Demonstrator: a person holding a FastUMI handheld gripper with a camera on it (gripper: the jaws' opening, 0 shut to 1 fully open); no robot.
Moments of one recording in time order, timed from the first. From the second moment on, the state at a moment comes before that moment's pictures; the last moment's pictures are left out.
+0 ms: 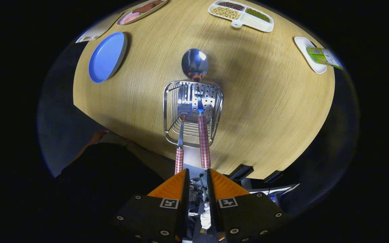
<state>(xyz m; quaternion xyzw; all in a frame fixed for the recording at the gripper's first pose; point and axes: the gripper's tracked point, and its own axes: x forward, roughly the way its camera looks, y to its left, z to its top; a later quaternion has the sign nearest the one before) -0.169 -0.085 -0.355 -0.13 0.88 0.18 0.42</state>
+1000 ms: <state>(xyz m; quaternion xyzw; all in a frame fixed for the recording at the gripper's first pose) -0.082 -0.066 -0.302 0.03 0.68 0.09 0.73</state>
